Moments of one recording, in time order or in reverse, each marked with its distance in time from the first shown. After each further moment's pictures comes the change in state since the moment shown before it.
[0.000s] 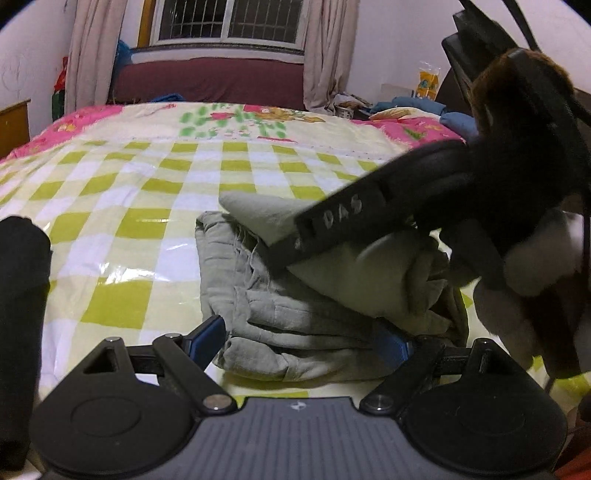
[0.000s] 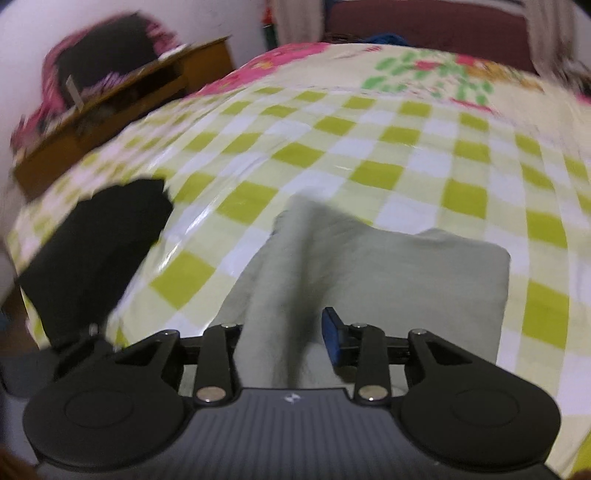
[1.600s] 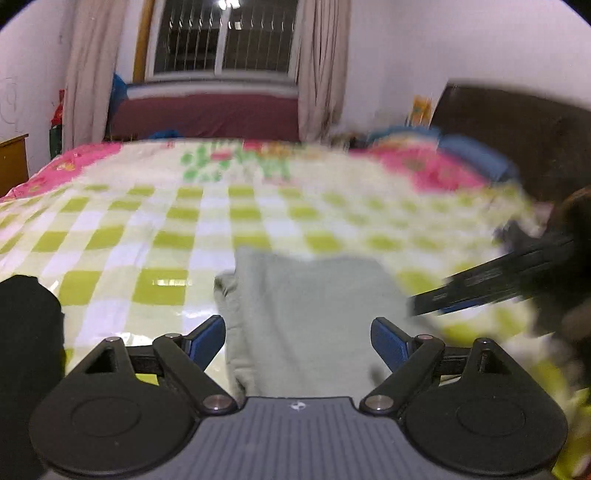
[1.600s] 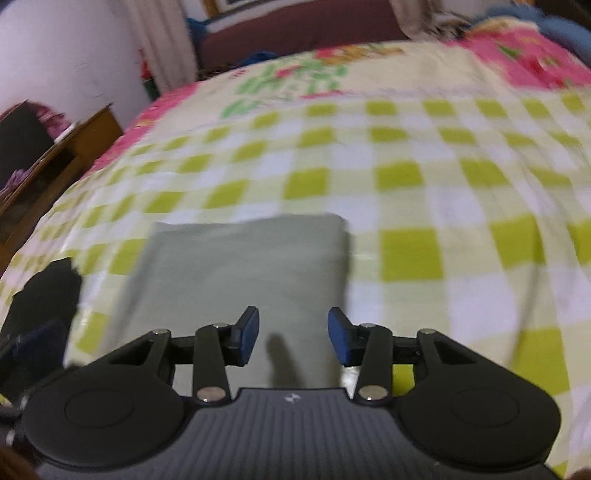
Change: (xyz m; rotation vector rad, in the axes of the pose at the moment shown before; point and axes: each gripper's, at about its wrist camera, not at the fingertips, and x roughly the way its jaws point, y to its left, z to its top) left arm 0.016 0.025 0.033 0.074 -0.075 0.030; right arm -0.044 -0.087 -0.043 0.344 -0.081 -0.206
